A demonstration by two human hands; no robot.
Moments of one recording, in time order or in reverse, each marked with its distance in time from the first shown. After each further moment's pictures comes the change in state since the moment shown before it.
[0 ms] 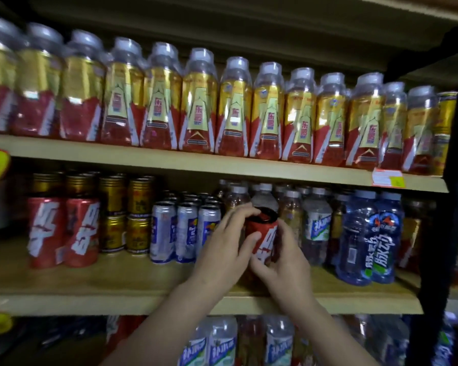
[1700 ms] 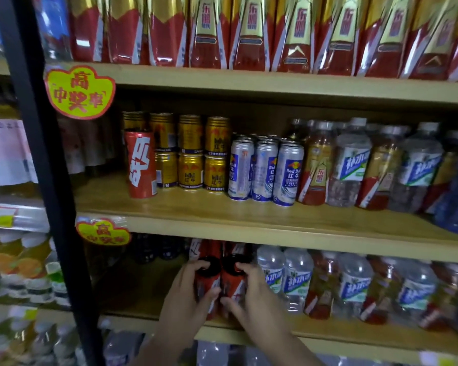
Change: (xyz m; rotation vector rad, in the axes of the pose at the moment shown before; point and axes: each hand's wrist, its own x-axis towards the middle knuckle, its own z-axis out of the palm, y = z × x) left_hand -0.260 -0.164 -0.073 0.140 0.034 -0.494; right_hand -0.177 -0.045 0.166 -0.085 -0.574 0.044
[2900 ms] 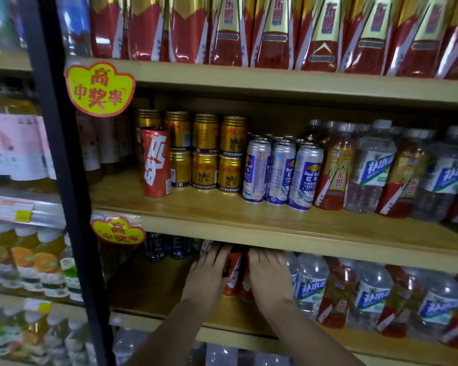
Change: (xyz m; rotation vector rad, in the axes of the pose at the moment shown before) left_hand 0.057 -0.019 0.027 0.564 -0.190 0.062; right_hand 0.062 -0.004 0.001 -0.700 -0.002 -0.059
